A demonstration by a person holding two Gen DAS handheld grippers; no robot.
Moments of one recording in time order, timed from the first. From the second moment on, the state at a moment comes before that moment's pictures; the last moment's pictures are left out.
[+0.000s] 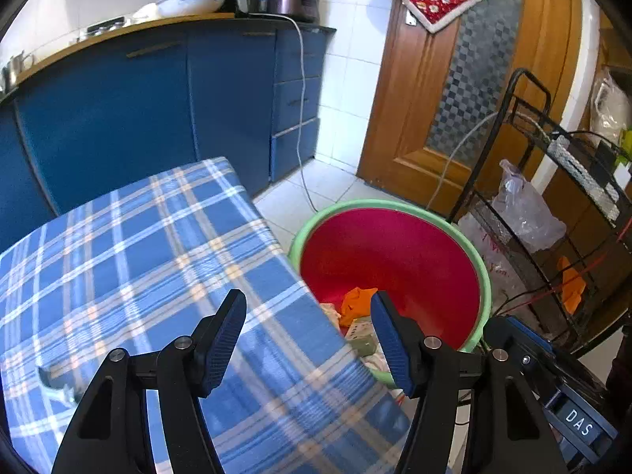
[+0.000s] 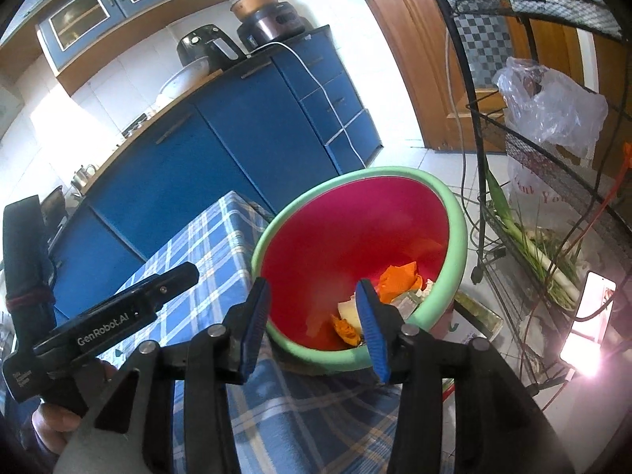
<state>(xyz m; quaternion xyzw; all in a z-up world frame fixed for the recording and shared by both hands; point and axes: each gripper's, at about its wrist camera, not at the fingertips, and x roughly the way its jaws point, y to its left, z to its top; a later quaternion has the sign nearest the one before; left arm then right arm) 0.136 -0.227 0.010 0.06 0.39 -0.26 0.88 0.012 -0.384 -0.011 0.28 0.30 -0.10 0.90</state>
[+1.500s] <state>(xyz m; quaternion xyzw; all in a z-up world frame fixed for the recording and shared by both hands) 0.103 -0.033 -0.035 0.02 0.46 -0.10 0.88 0.008 -0.283 0.010 0.22 0.34 -0.02 0.91</state>
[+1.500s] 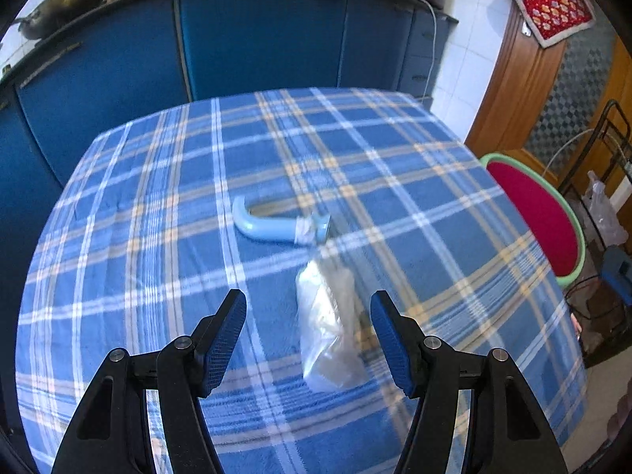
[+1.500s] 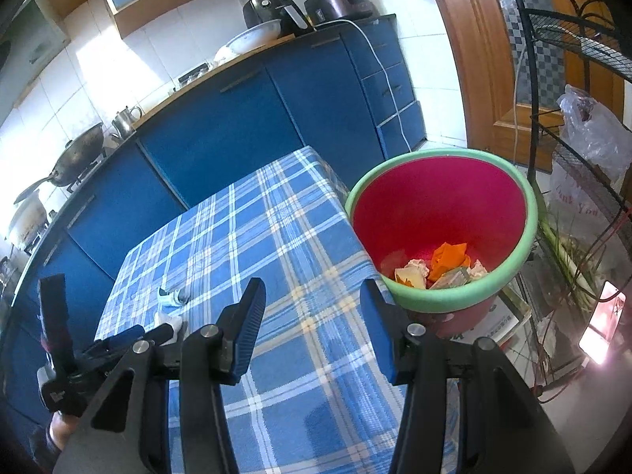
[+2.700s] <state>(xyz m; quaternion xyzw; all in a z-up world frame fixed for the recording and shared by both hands) 0.105 0.115 -0.027 -0.08 0.43 0.05 0.90 0.121 -0.111 -0.007 0.03 0.42 0.18 0.89</state>
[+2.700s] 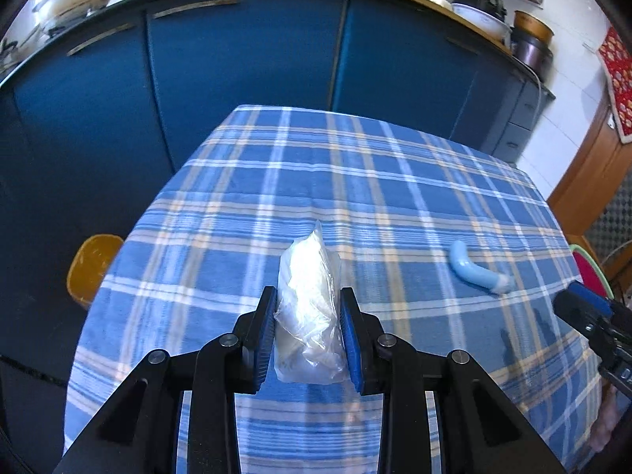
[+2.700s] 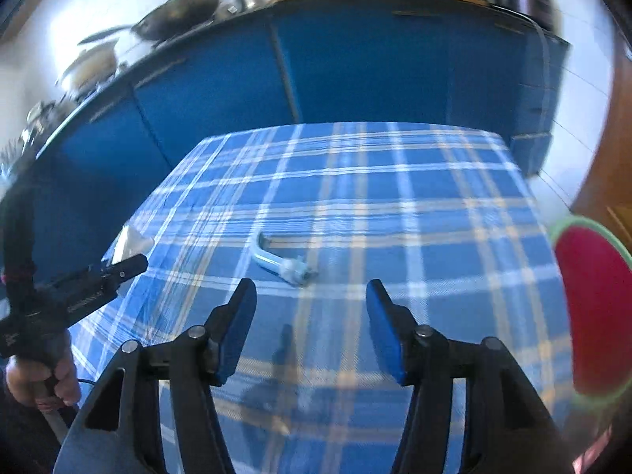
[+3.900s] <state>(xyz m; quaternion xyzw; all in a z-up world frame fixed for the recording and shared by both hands) 0.117 0.052 -0.017 -0.06 0.42 -0.04 0.90 0.111 -0.098 -0.019 -0.03 0.41 0.21 0.89</state>
